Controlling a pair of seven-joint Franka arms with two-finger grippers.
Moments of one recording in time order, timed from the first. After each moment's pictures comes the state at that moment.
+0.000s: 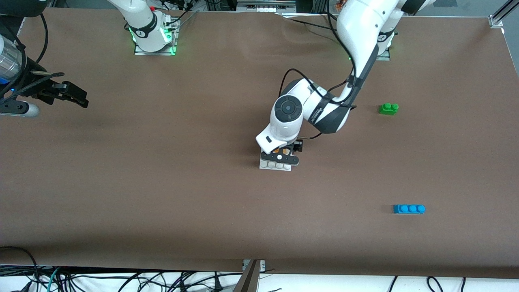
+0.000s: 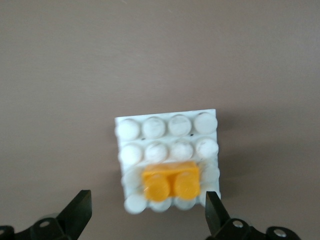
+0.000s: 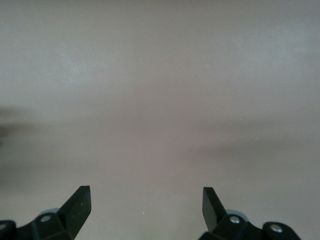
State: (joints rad) left arm -0.57 0.68 -0.08 -1.42 0.04 2.07 -0.53; right arm 0.08 0.04 -0.01 -1.58 -0.02 1.58 0.16
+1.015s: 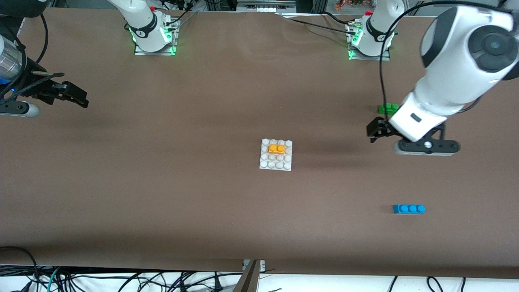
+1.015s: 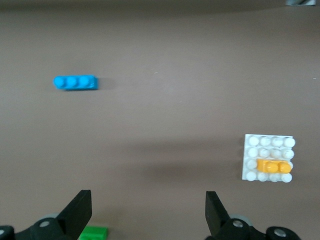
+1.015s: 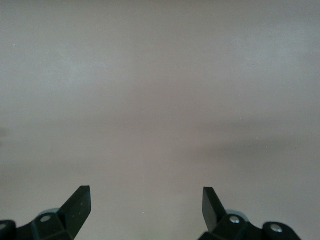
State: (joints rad) left arm -0.19 0.26 -0.06 -1.41 0.04 1.69 -0.26; right arm 0.08 0.04 -0.01 -1.58 -0.02 1.58 0.16
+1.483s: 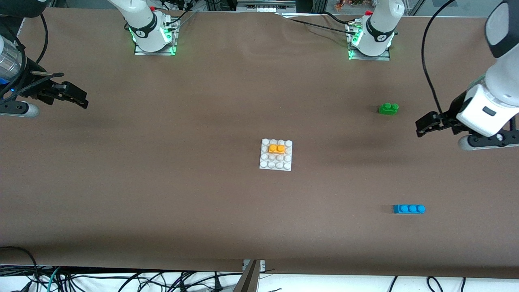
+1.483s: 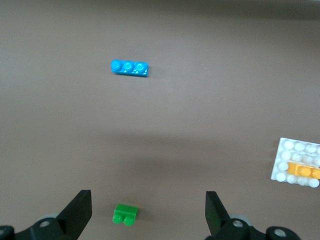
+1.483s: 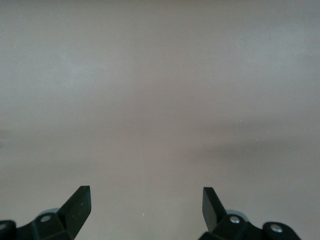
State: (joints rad) left arm -0.04 0.20 -0.06 -1.41 0.04 1.60 -0.21; right arm 0.08 0.04 -0.01 -1.58 -0.02 1.60 0.16
